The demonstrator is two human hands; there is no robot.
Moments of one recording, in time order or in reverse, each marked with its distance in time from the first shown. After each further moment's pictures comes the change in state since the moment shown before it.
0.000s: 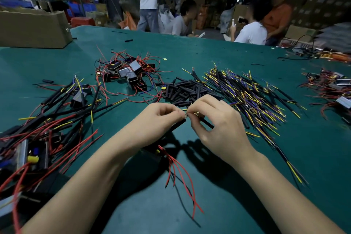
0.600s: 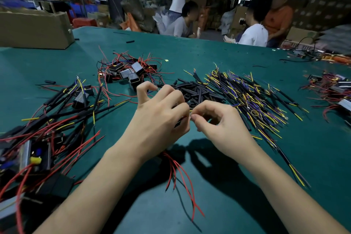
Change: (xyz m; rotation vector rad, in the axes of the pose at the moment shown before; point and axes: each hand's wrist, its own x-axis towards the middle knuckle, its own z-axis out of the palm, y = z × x) left_hand -0.007 0.006 0.004 0.999 0.421 0.688; right_hand 0.004 0.002 -0.002 0.505 -0.153 0.435
